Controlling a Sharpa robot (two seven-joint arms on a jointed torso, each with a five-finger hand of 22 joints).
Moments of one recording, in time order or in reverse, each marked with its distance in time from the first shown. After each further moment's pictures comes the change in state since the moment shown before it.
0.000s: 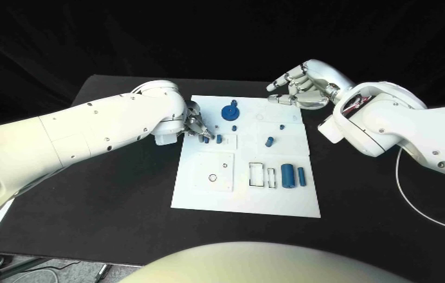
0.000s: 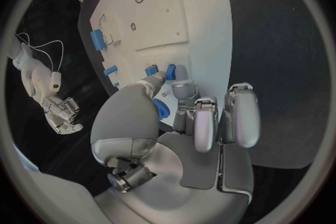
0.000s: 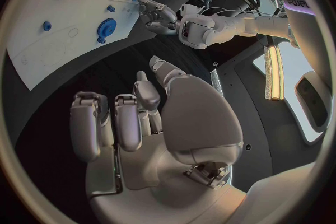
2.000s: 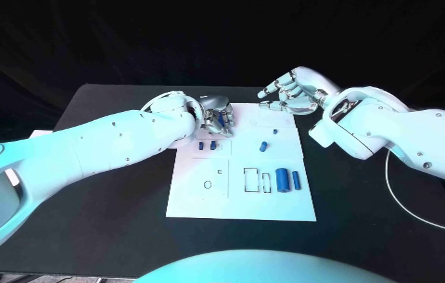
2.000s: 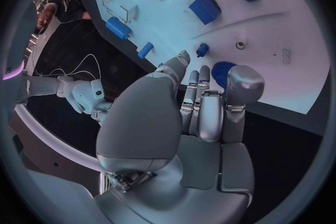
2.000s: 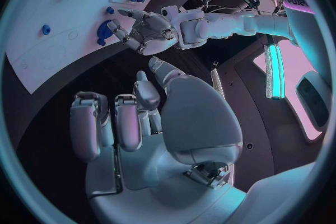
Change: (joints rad) left arm -0.025 0.119 -0.025 -0.116 -0.283 -0.309 0.604; left_hand 0.432 0.003 -0.133 -0.082 -0.032 -0.011 0.116 -0.459 -0.341 -0.280 0.127 -0.765 -0.793 -0.001 0.092 -0.199 -0.087 0.070 -0.019 0.073 -0.429 -0.133; right arm -0.003 0.010 0.000 -0.006 0.010 0.006 0.002; right_hand 0.005 0.005 0.000 0.000 0.008 0.000 0.000 0.000 -0.001 0.000 0.000 0.000 -0.001 0.000 0.000 0.000 -0.001 0.000 0.000 0.000 0.000 0.000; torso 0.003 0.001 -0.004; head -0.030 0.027
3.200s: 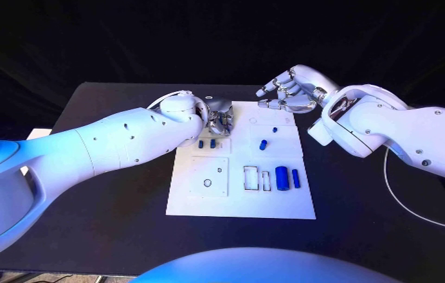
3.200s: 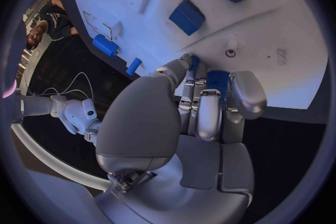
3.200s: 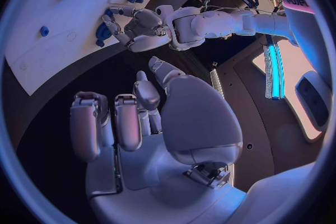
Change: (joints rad) left arm -0.010 0.052 0.002 -0.045 -0.132 0.056 -0.063; left_hand 0.012 0.020 0.154 -0.057 0.000 0.119 -0.017 -0.047 -0.021 0.153 -0.025 -0.088 -0.027 0.000 -0.022 0.000 -0.057 -0.015 0.021 -0.014 0.102 0.083; right arm 0.000 0.003 0.000 0.000 0.001 0.006 0.003; right_hand 0.000 0.000 0.000 0.000 0.004 0.000 0.000 0.000 0.000 -0.003 -0.003 0.000 -0.002 0.000 0.000 -0.004 0.001 0.000 0.000 0.000 0.000 0.000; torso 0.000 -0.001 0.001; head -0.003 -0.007
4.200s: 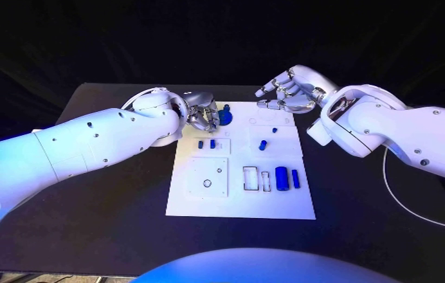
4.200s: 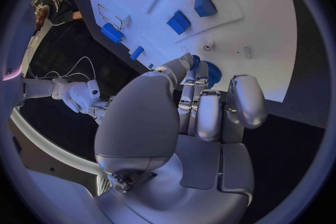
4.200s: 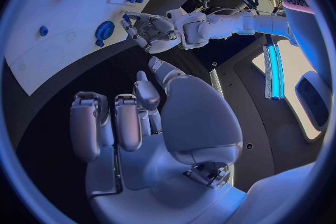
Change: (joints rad) left arm 0.005 -0.160 0.033 0.129 0.105 -0.036 -0.007; left_hand -0.011 -0.011 0.051 -0.037 -0.008 0.018 0.008 -0.036 -0.008 0.033 0.006 -0.042 0.006 0.003 -0.003 0.000 -0.028 -0.017 0.000 0.000 0.073 0.051; right arm -0.001 -0.001 0.000 -0.002 0.000 0.000 0.002; right_hand 0.000 0.000 0.000 0.000 0.000 0.000 0.000 0.000 0.000 0.000 0.000 0.000 0.000 0.000 0.000 0.000 0.000 0.000 0.000 0.000 0.000 0.001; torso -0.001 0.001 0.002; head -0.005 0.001
